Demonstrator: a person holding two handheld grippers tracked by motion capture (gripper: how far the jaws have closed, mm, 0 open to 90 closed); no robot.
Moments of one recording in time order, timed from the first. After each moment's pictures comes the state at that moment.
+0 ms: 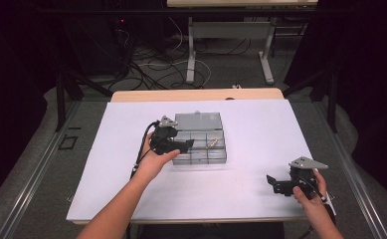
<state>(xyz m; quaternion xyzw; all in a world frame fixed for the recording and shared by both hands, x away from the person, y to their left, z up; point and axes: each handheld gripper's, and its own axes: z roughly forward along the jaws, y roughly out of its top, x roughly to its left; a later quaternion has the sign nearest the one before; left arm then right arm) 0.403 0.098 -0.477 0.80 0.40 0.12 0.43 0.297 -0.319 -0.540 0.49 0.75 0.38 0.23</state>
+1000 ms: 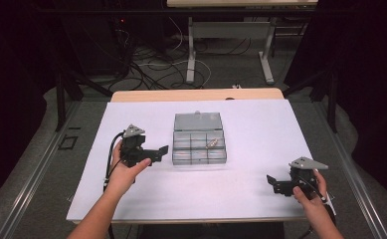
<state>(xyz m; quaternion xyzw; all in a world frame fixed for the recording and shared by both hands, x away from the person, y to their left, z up) 0.371 0.177 -0.481 0.77 0.45 0.15 0.43 0.296 -0.319 -0.539 0.49 0.75 0.38 0.24</state>
